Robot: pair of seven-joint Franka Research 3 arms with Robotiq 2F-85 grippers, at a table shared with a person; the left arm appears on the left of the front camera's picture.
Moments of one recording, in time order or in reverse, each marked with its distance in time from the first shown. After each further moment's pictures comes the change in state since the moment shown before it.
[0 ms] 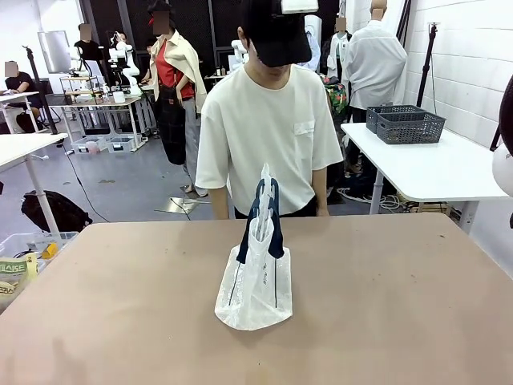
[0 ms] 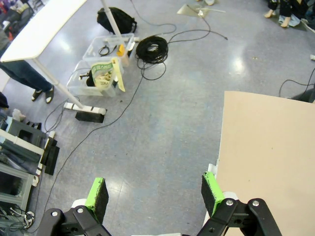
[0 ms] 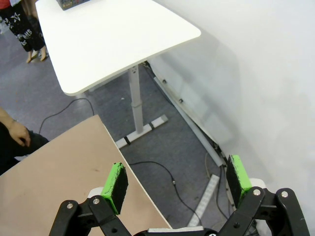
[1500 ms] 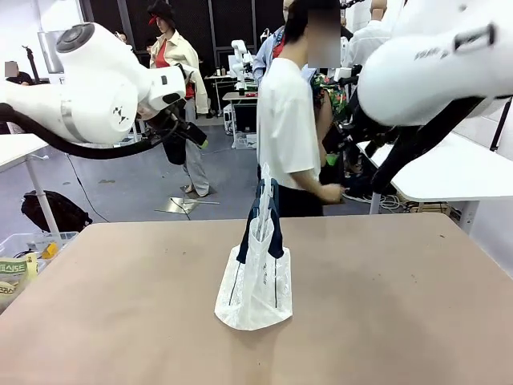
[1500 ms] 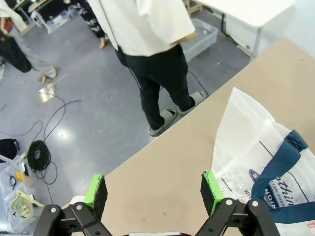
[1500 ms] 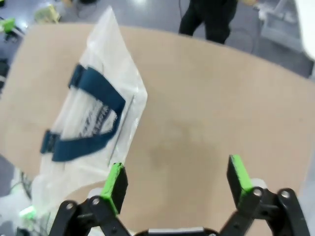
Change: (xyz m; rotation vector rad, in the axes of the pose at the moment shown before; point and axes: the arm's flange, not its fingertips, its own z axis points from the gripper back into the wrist) left arm 0.110 -0.401 0.150 -0.594 -0.225 -0.617; right arm -0.040 0.216 0.229 0.760 0.276 0.598
